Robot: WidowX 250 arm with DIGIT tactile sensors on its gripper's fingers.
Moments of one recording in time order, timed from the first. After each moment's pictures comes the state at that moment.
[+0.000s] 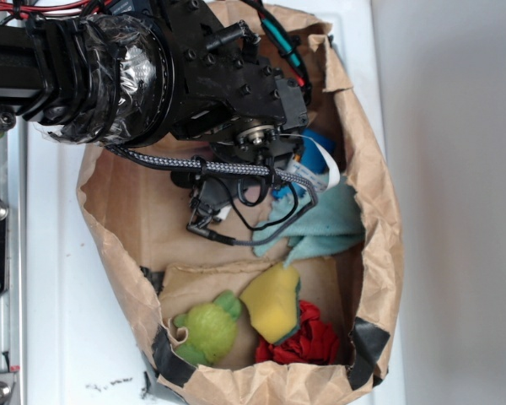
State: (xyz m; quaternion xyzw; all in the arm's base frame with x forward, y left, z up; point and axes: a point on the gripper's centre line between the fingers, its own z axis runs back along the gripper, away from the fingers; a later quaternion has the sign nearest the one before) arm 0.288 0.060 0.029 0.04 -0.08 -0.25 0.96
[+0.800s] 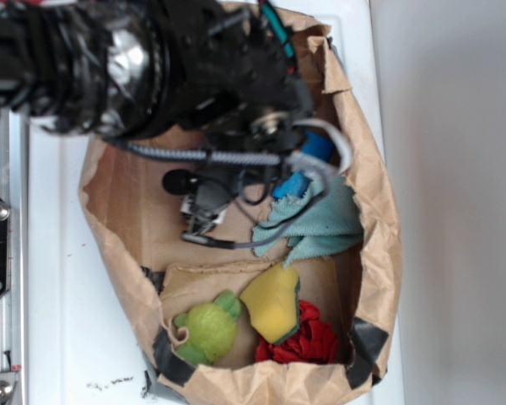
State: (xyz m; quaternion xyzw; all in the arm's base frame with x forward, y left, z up) arm 0.280 0.053 0.061 -0.01 -0.04 -0.17 0.98
